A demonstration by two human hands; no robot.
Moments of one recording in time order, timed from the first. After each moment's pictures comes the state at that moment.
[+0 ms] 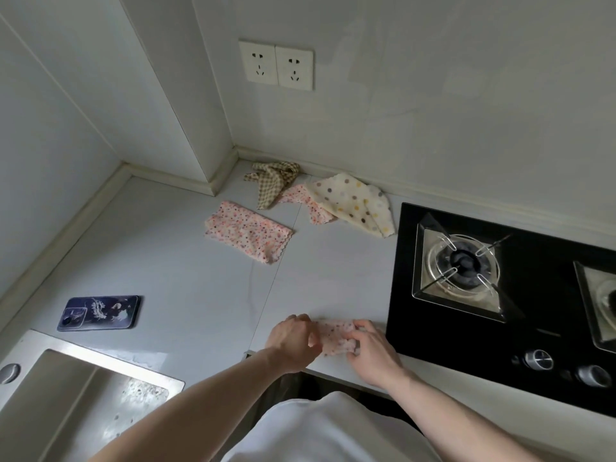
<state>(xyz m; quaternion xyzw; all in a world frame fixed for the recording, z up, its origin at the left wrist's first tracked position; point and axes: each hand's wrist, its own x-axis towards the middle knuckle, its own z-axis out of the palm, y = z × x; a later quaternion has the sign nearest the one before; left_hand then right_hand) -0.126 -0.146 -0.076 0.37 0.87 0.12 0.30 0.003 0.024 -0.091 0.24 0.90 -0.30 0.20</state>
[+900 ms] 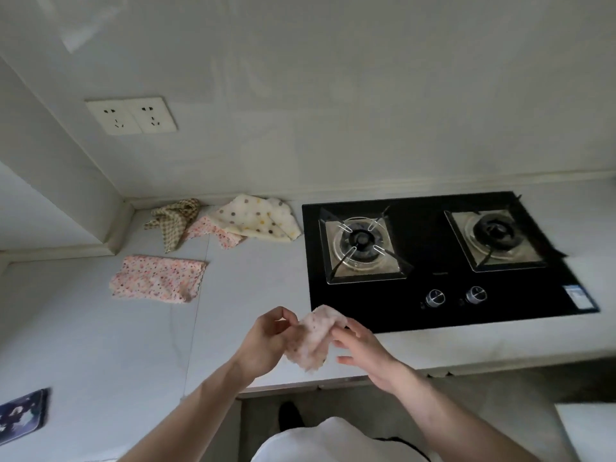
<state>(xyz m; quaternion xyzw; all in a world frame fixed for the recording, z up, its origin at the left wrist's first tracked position) -0.069 -0.074 0.009 0.25 0.69 0.49 0.47 0.107 0.067 -0.010 0.42 0.56 -0.72 0.03</state>
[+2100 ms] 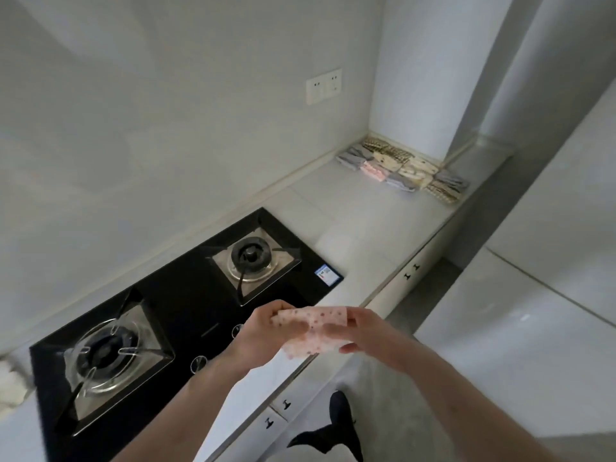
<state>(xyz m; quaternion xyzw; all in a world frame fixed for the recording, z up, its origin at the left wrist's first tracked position) 0.305 0.287 0.062 0.54 0.61 0.26 0.52 0.543 0.306 0.053 0.52 0.52 -0.65 -0.17</state>
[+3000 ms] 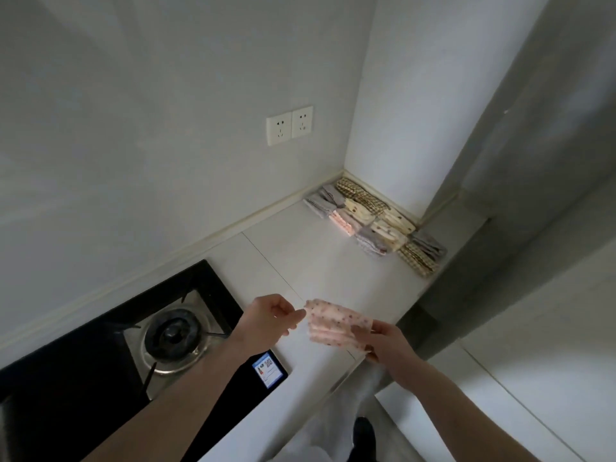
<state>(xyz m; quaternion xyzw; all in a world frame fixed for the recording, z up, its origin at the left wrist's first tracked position) 0.428 0.575 0.060 0.51 0.65 0.26 0.50 0.692 0.556 0.038 0.64 0.39 -0.60 -0.28</state>
